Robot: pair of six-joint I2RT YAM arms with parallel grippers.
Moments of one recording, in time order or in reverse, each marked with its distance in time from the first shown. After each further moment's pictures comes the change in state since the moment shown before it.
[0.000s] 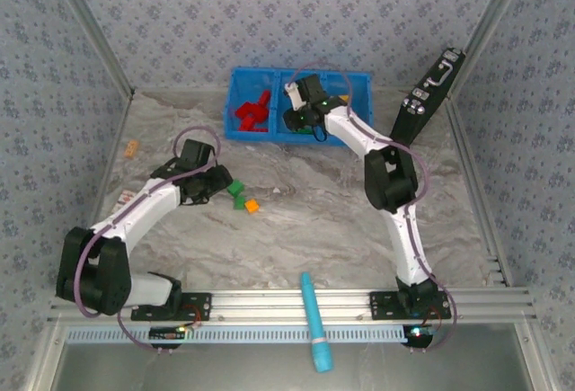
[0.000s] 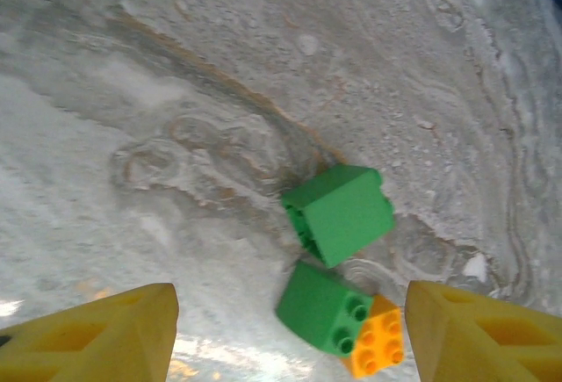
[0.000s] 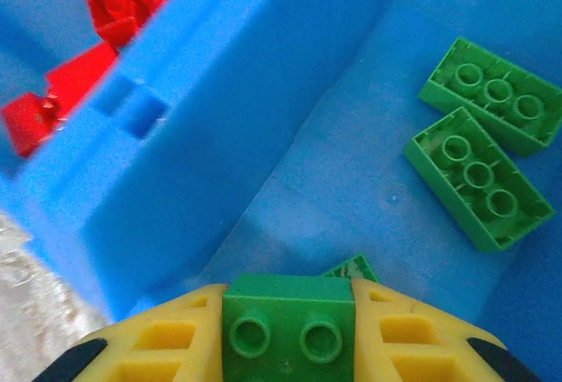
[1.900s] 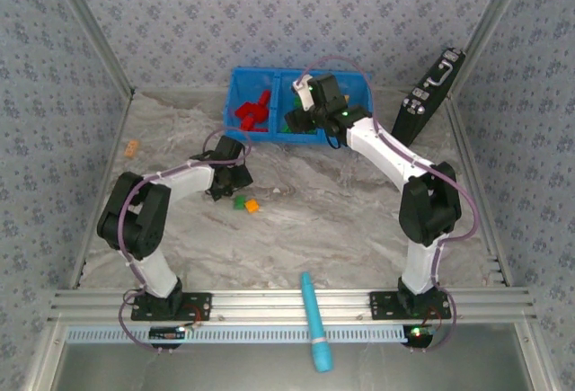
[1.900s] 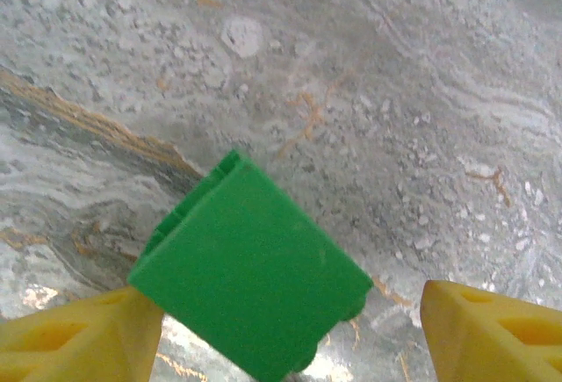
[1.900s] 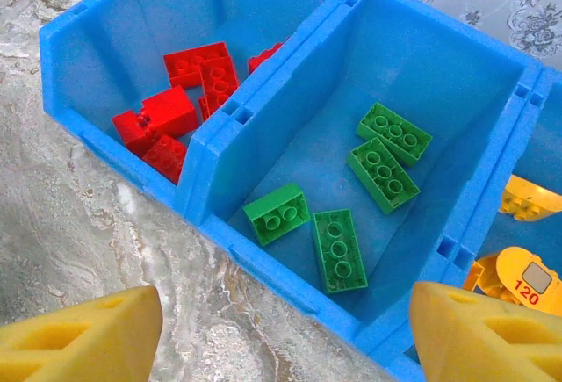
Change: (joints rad) left arm -0.101 0.389 0.138 0.113 -0.103 -0.024; right arm 0.051 -0.475 -0.397 0.095 0.116 -0.058
